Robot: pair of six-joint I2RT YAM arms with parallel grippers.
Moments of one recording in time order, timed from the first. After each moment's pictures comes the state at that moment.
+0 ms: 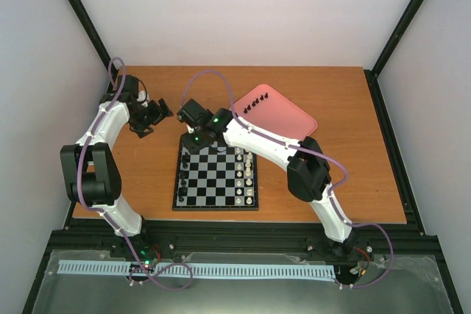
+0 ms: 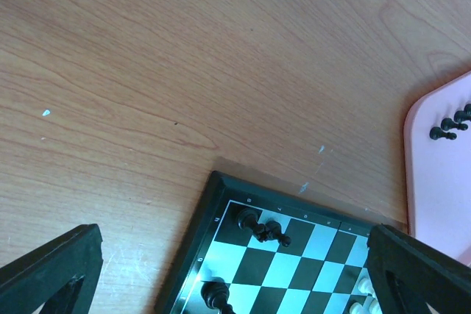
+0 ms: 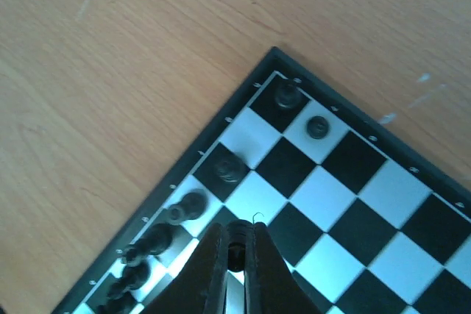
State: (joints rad) left arm 0.08 1.67 1.32 -0.80 0.34 -0.54; right arm 0.98 2.18 2.02 -0.83 0.01 0.32
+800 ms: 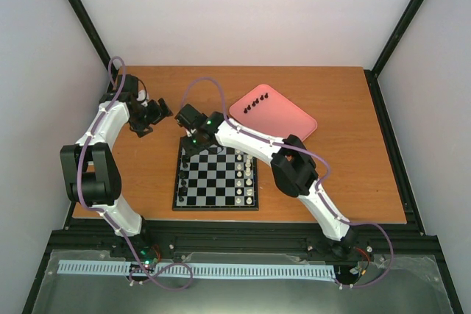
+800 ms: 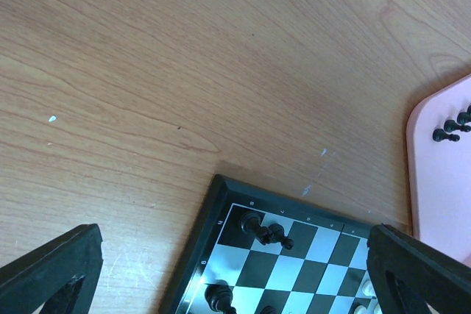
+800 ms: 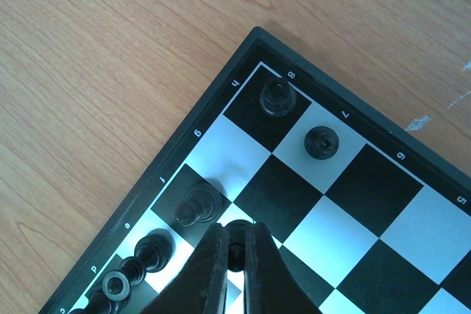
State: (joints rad) left arm 0.08 1.67 1.32 -0.80 0.32 -0.53; right arm 0.97 2.34 2.09 -0.81 -0.03 0.35
